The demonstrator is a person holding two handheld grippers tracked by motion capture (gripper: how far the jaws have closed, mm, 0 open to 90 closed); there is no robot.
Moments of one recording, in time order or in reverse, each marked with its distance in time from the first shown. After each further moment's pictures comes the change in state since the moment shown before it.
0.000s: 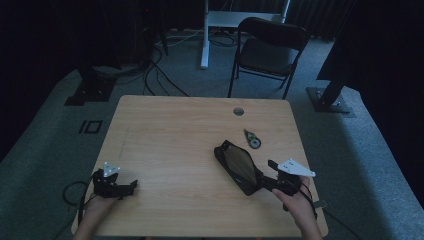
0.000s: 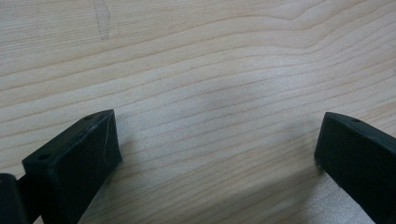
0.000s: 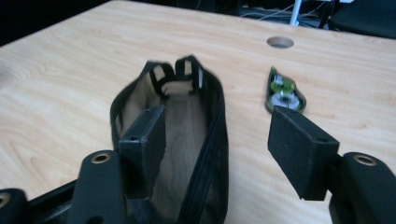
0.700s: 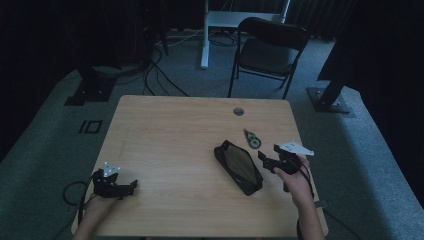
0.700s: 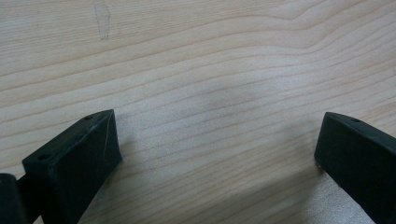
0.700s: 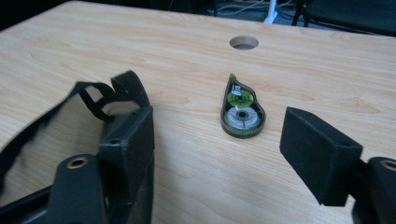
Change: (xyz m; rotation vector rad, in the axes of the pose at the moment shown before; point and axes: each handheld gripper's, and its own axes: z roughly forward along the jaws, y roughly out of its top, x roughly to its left) left arm 0.000 0.000 0.000 -0.002 0.000 -0.002; right arm -0.046 0.016 0.041 0.033 -0.070 0.053
